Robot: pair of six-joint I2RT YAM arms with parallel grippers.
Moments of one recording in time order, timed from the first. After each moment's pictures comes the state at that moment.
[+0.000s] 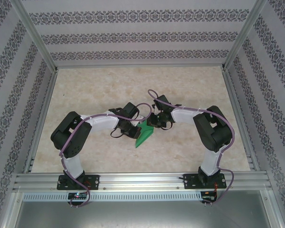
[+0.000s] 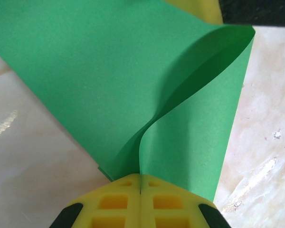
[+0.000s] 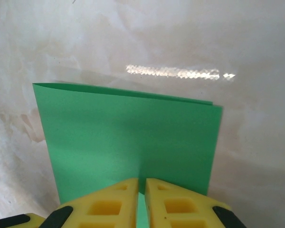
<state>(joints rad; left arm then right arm) -0.69 1.82 1.04 -0.48 0.37 -0.21 0.54 1.84 0.99 -0.27 -0.36 0.62</state>
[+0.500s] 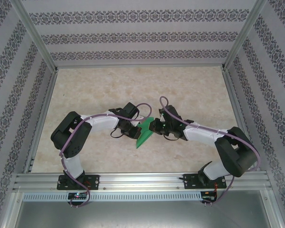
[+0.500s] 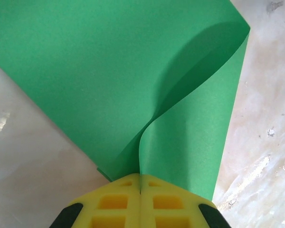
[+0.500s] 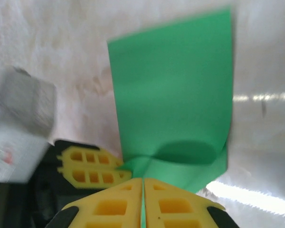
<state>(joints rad) -0.69 1.82 1.04 -0.48 0.39 -0.21 0.65 1.48 0.65 -0.02 -0.31 0.90</state>
